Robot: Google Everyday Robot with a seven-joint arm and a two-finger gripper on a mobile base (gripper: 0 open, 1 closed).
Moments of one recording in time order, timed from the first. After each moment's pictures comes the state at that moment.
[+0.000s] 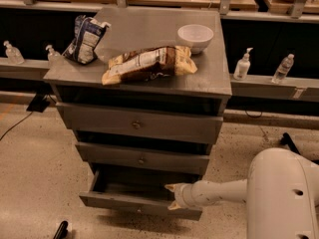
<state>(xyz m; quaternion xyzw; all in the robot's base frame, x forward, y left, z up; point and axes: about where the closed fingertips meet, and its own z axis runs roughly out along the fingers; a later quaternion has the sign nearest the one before) 0.550 -0.060 0.252 -0.76 0.57 0.03 0.31</state>
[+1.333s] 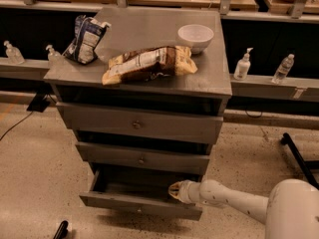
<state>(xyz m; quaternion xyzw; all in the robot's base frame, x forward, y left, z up) 0.591 -0.077 0.227 -0.64 0.67 0.08 0.38</state>
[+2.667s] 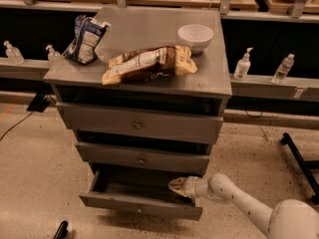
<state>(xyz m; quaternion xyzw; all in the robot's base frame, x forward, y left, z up) 0.611 -0.081 0.227 -0.56 0.69 0.21 0.42</state>
